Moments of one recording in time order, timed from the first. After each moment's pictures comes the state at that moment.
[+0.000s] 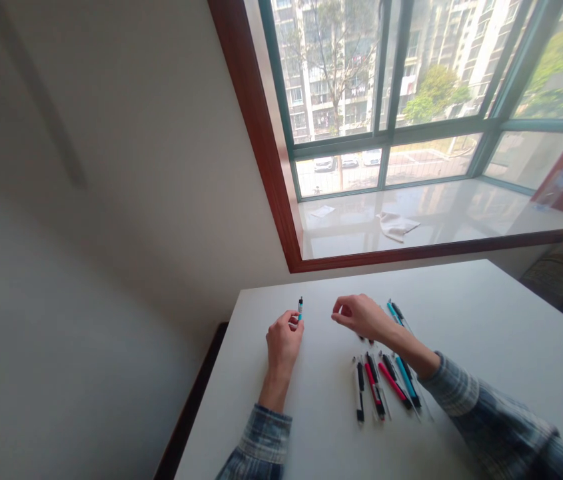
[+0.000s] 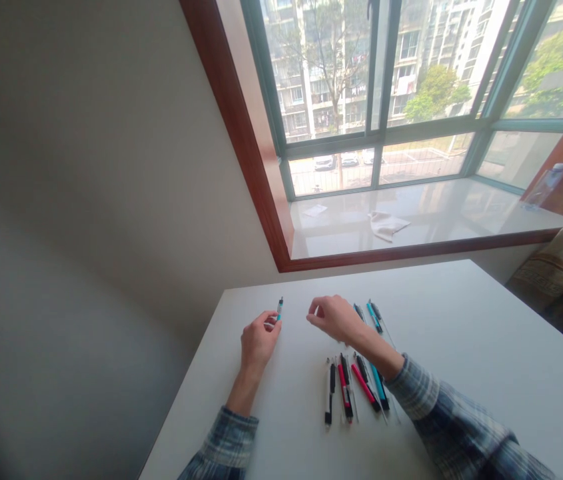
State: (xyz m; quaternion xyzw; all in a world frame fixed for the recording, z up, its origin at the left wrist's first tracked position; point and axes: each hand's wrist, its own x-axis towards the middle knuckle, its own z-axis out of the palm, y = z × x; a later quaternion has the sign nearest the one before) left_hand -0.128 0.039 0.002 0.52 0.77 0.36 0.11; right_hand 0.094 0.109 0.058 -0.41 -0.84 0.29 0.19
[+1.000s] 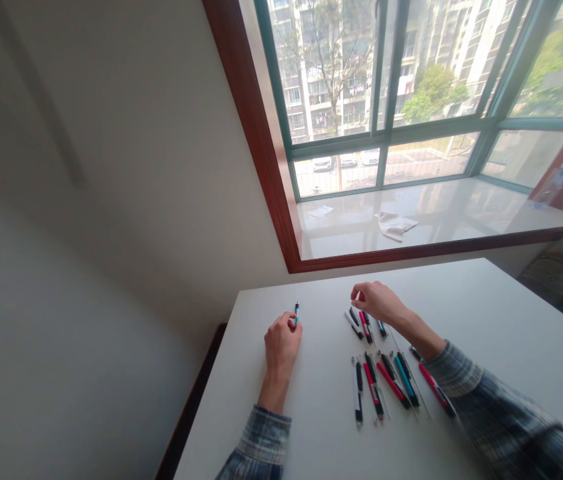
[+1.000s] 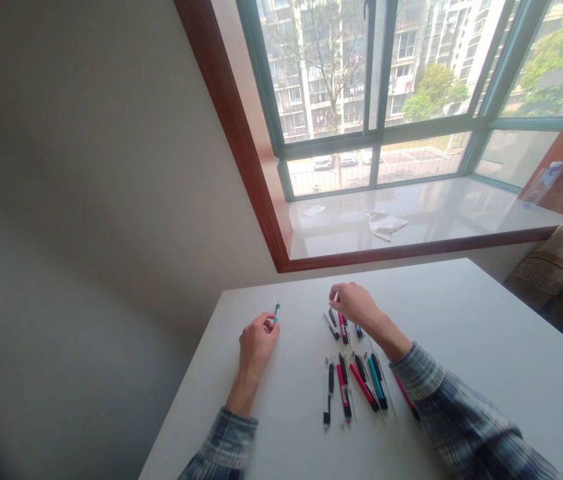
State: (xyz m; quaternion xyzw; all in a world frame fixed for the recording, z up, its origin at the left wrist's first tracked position) left_hand -0.129 0.037 -0.018 0.54 0.80 0.26 0.05; right_hand 0.129 0.149 0.027 -0.49 -0.84 0.20 0.13
